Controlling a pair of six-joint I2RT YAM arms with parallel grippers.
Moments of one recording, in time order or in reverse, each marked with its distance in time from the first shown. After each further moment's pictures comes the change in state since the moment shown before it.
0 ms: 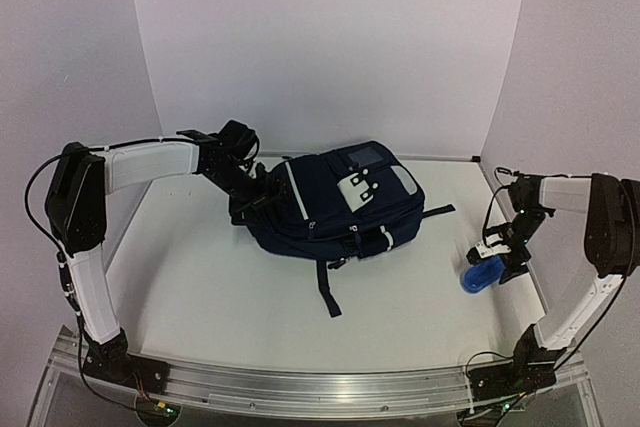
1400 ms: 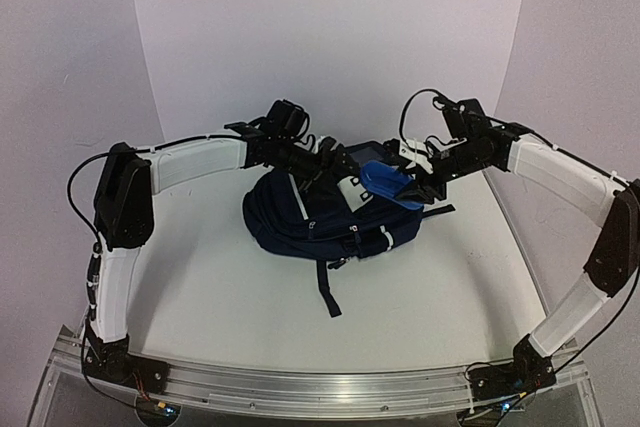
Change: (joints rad) left arm -0.147 0.268 0.401 0.274 0.371 -0.177; right arm 0.574 -0.082 0.402 0.189 -0.330 0.980
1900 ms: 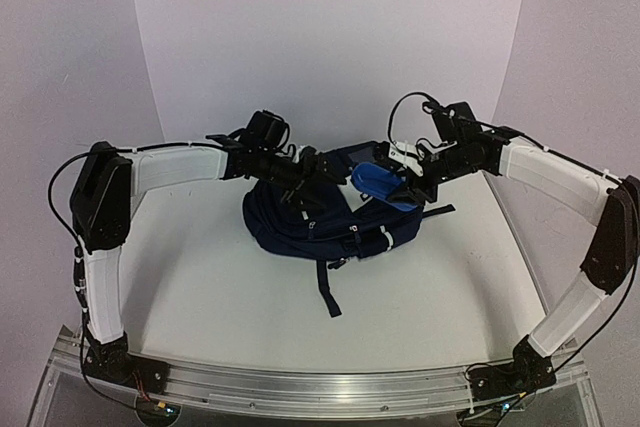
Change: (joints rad) left arm 0.039 -0.133 -0.271 0.138 -0.014 -0.058; right arm 0.053 0.024 -0.008 0.064 0.067 0.066
